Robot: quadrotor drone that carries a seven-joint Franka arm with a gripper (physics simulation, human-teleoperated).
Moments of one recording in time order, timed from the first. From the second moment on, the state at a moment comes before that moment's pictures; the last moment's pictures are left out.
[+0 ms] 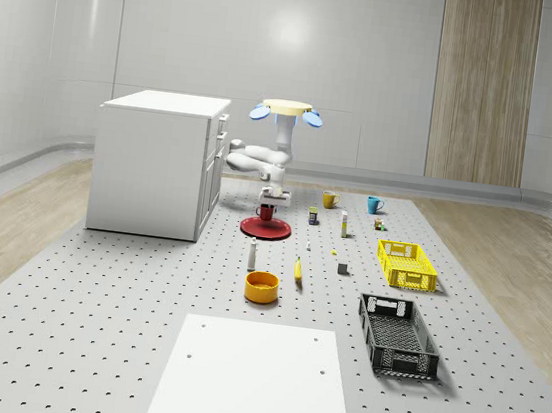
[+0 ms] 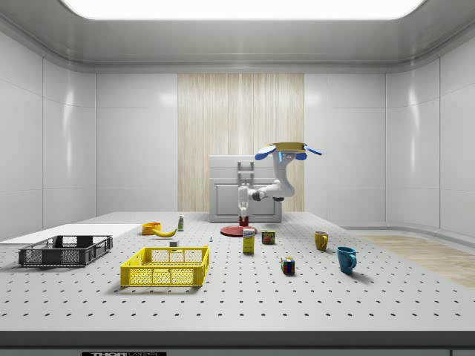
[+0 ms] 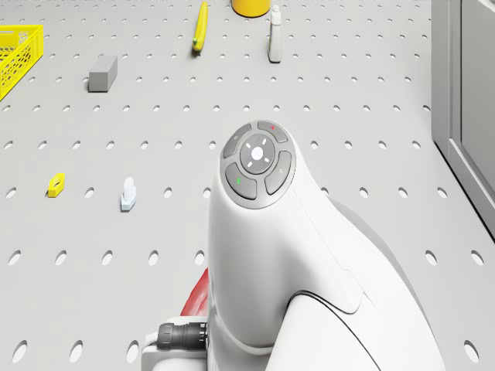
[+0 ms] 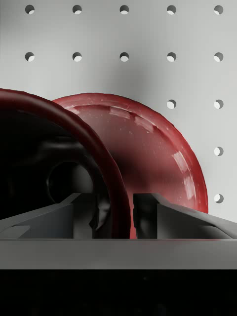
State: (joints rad) arm -1.16 -1.54 1.42 -2.86 -1.72 1.59 1.67
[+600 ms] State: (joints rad) arm -1.17 -1.56 1.39 -2.85 -1.75 1.61 1.67
